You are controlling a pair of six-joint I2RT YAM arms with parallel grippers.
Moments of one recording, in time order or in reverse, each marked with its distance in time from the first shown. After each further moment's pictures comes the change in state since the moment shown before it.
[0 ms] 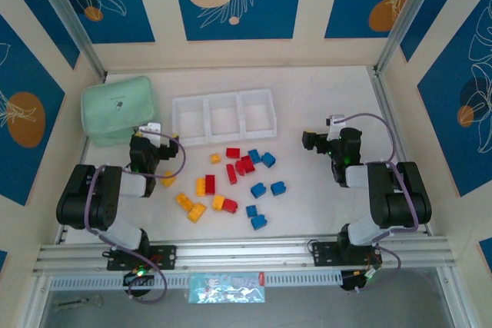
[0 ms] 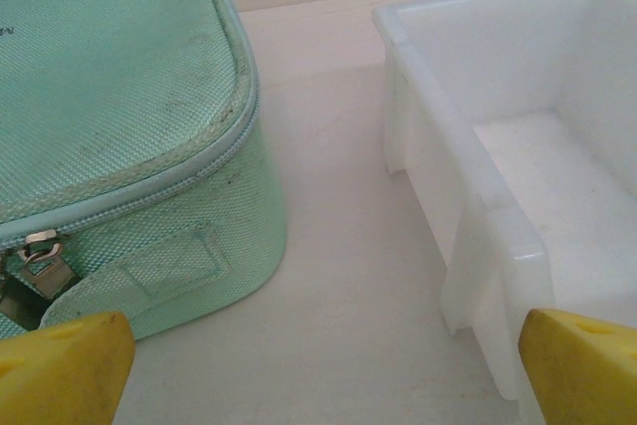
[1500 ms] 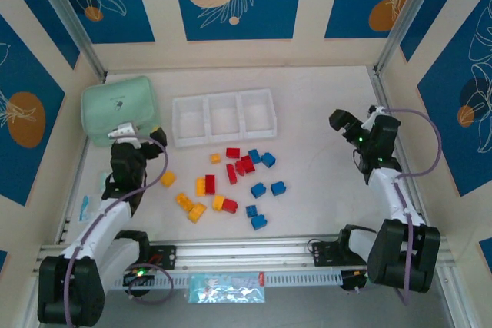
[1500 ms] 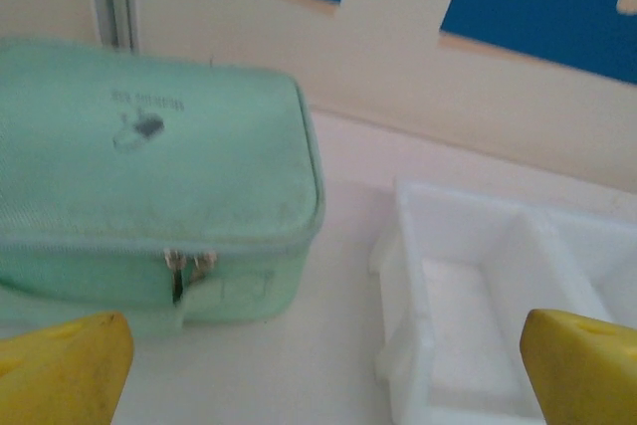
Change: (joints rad) left arm 0.000 -0.666 0.006 -0.598 -0.076 -0.385; right arm -0.203 -0.432 0.195 -0.673 -0.171 0.497
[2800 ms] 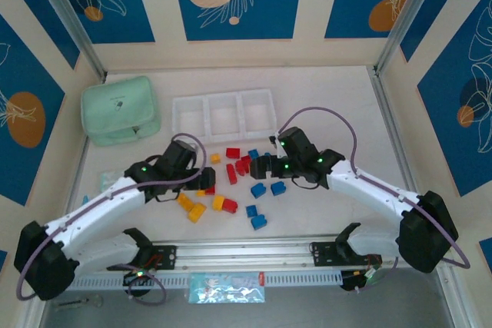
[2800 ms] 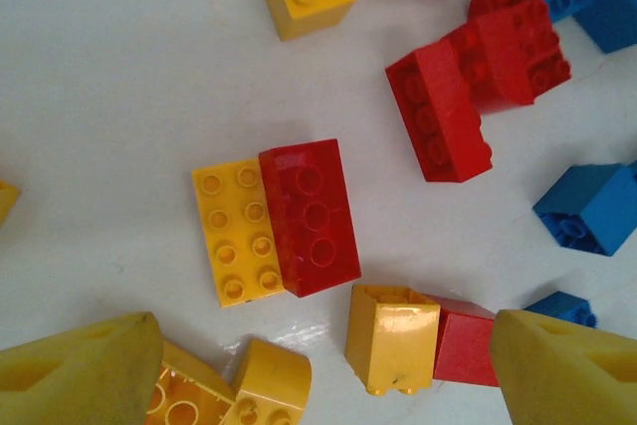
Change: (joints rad) left arm -0.664 0.223 0.425 -0.993 0.086 -0.324; right arm 0.898 0.126 0.187 -0.483 0.195 -0.011
